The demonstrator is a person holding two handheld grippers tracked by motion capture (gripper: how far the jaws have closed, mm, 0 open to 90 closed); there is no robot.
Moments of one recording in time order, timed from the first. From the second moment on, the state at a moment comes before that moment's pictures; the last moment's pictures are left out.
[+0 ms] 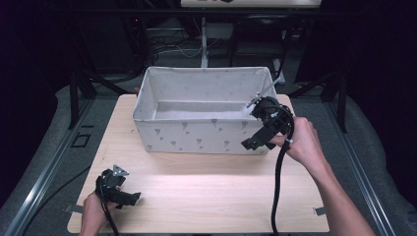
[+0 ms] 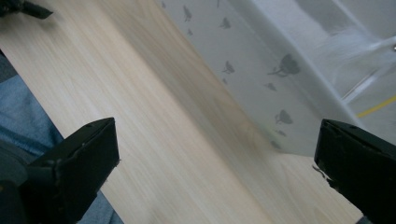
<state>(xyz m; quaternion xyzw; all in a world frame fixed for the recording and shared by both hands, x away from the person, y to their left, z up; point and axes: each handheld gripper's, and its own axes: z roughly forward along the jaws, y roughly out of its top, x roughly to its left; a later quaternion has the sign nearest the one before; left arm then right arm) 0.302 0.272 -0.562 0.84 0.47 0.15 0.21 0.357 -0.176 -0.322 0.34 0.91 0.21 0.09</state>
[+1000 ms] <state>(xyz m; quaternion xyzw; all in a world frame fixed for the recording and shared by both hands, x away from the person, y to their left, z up) 0.303 0.270 -0.562 0.84 0.47 0.16 0.21 0.338 -0.170 -0.482 0.34 0.93 0.13 0.04</state>
